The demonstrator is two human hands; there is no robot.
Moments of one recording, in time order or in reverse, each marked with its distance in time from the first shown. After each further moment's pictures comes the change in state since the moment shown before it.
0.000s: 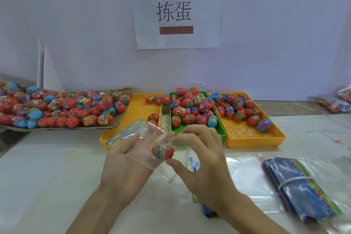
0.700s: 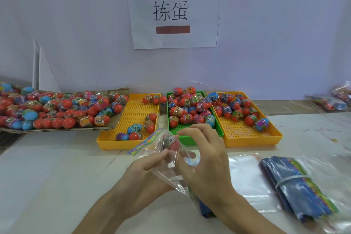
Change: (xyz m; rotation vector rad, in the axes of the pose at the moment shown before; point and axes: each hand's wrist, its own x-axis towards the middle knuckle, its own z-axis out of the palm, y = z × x) left_hand -0.006 -0.023 0.007 0.194 -0.206 -0.267; right_hand 0.004 -0.005 -0.003 -0.089 0.007 0.194
